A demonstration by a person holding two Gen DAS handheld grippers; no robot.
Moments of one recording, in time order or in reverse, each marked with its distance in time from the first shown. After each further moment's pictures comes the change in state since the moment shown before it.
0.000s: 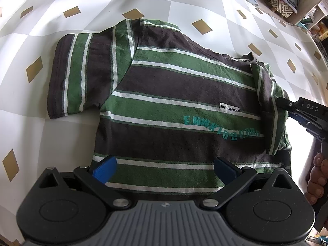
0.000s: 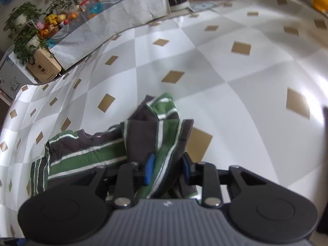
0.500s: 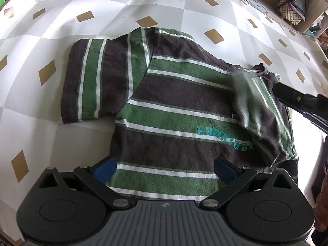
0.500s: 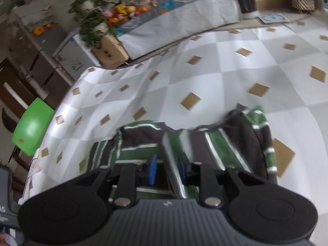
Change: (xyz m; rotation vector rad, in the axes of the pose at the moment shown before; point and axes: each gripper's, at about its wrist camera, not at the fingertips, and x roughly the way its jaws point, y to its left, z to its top) left arm -0.004 0.008 0.004 -0.031 -0.037 0.050; right arm -0.022 0.060 -0.001 -0.183 0.005 0.336
